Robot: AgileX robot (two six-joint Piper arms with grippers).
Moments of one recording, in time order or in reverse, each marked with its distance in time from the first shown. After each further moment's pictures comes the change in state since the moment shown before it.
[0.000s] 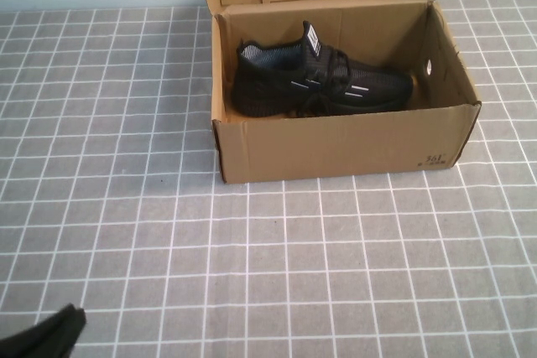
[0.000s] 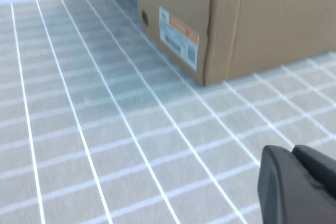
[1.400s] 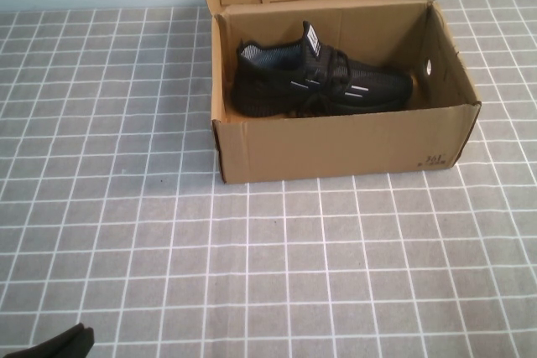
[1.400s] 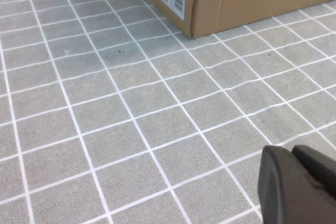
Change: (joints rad) right arm -0.389 -0.058 0.581 -0.010 -0.866 0.001; left arm 0.000 0.000 0.002 -0.003 0.111 -0.004
